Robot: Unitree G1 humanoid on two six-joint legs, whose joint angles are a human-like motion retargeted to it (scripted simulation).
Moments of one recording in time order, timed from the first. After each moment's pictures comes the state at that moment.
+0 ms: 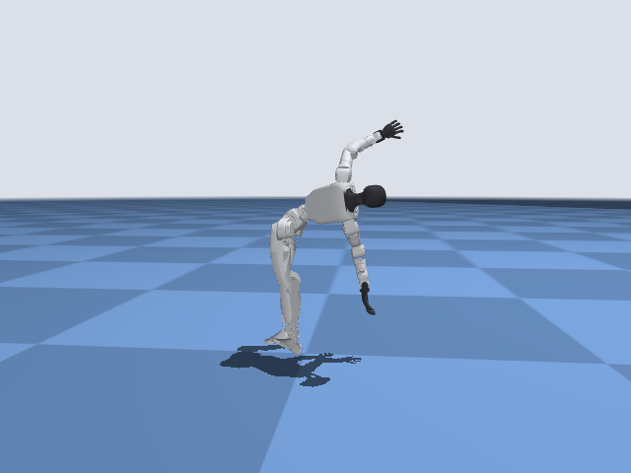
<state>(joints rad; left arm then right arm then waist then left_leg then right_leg) -1.00 0.96 -0.09 0.82 0.57 -0.03 0.24 -0.85 -0.78 -1.74 0.58 -0.07 0.22 -0.11 -1.57 0.52 -0.52 1.12 0.17 1.06 -0.07 -0.52 -0.23 0.82 0.07 0.34 0.00 0.24 0.02</state>
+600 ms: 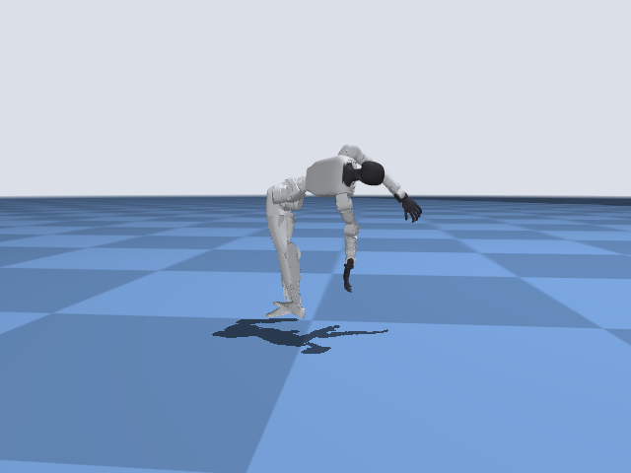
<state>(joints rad) -1.89 -0.02 -0.81 1.30 0.52 -0.17 0.19 -1.00 -0.70 -2.00 0.98 -0.45 -0.13 -0.20 -1.57 0.52 -0.52 1.32 0.00 1.03 0.04 -0.60 -0.26 1.04 -0.10 0.40 -0.01 0.21 0.05</state>
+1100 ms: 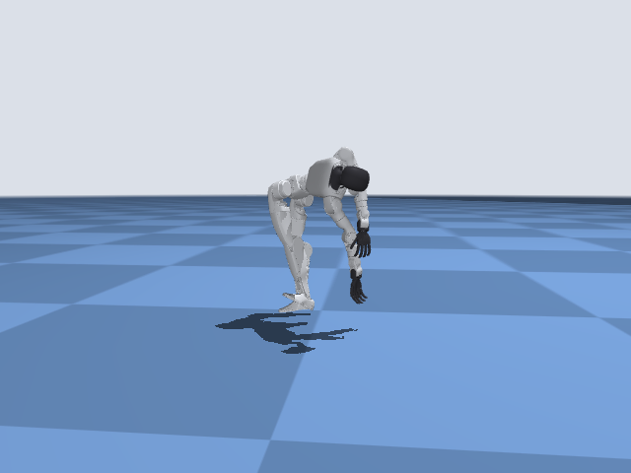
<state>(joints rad) -2.11 -0.59 -0.61 1.28 0.45 -0.19 0.06 -1.40 -0.98 -2.00 1.13 -0.48 0.03 -0.17 -1.57 0.52 -0.52 1.51 -0.12 1.22 -0.01 -0.67 -0.26 1.19 -0.07 0.60 -0.04 0.19 0.04</state>
